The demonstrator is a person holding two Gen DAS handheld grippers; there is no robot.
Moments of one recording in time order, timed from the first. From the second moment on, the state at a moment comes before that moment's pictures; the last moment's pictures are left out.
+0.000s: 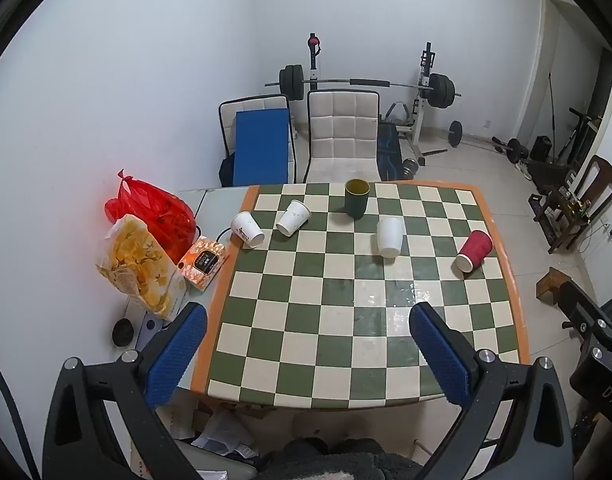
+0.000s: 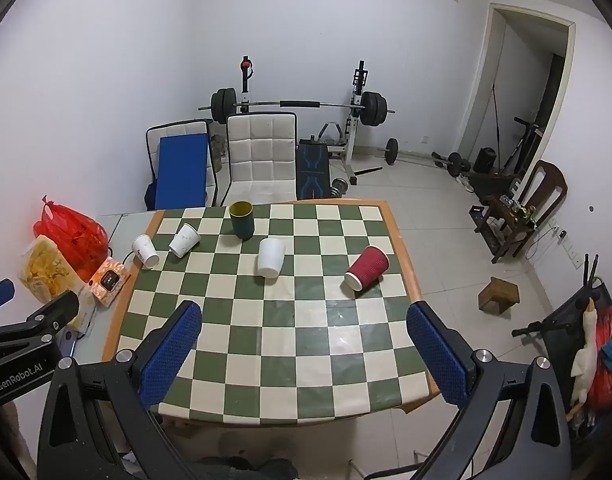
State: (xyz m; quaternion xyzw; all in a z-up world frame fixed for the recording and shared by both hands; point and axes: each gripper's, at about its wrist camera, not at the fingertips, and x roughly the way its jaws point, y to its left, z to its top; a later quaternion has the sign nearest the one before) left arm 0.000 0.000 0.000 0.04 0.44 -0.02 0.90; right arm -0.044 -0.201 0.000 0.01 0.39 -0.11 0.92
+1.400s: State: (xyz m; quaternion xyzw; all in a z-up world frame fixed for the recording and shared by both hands) left arm 0.003 -0.008 0.015 0.03 0.43 -0.02 0.90; right arm -0.029 -0.191 0.014 0.02 0.38 -0.09 0.92
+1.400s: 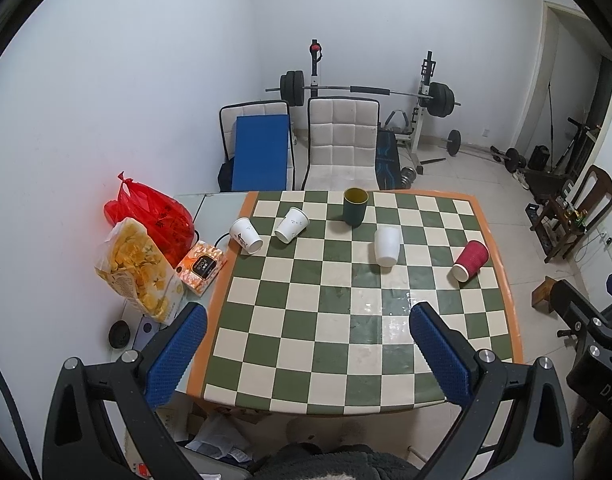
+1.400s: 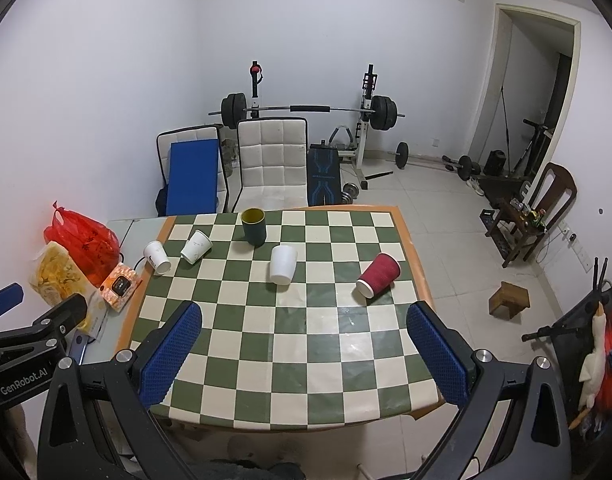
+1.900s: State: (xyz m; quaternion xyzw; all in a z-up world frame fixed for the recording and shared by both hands) left arm 0.004 -0.009 0.018 0.03 0.42 -0.02 0.90; right arm -0.027 -0.189 0.017 0.02 0.38 -0.09 0.92
